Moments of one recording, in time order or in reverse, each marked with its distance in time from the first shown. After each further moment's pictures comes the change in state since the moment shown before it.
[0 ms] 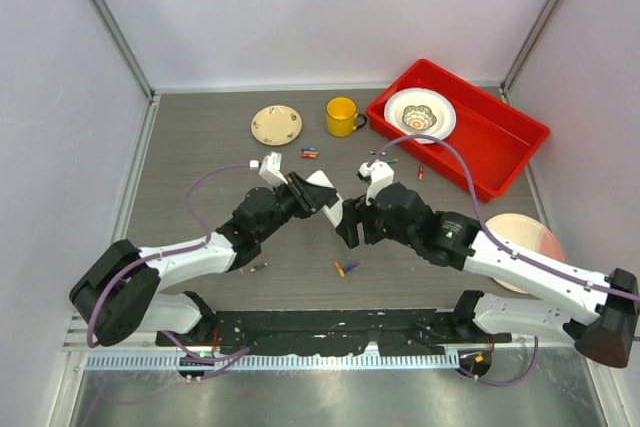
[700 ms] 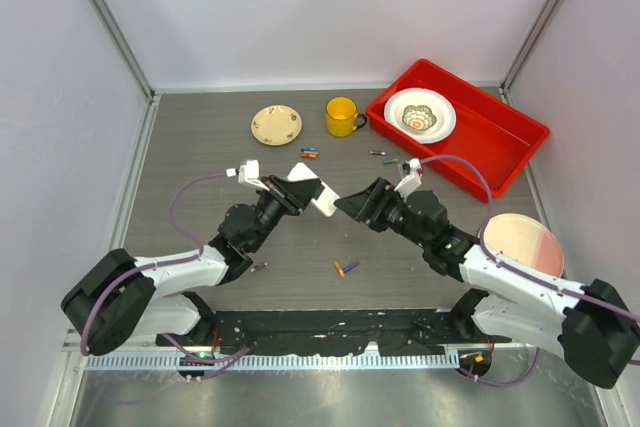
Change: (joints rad) left arm 0.005 -0.078 -0.147 0.315 -0.175 0.136; right arm -0.236 -0.107 -0.429 0.736 -0.205 0.621
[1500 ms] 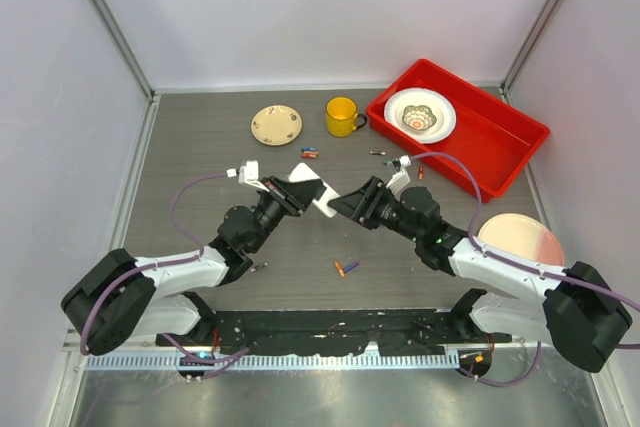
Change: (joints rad) left arm -0.010 0.000 -0.008 0.053 0.019 -0.003; right arm -0.019 0.145 0.008 0.177 -0.131 0.063
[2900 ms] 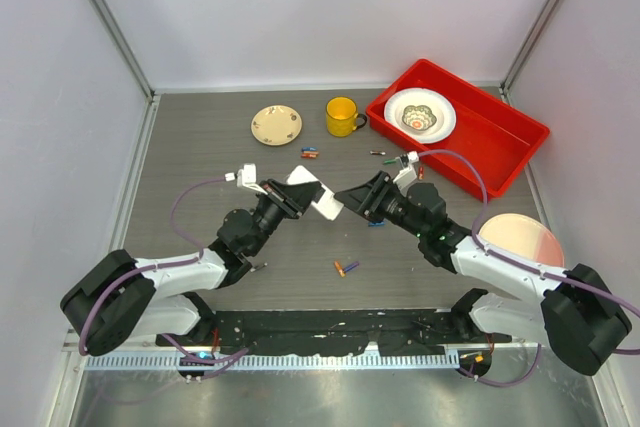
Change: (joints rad) left arm -0.011 -0.006 -0.026 0.008 -0.026 -0.035; right arm -0.058 0.003 -0.001 0.029 -0.024 0.018
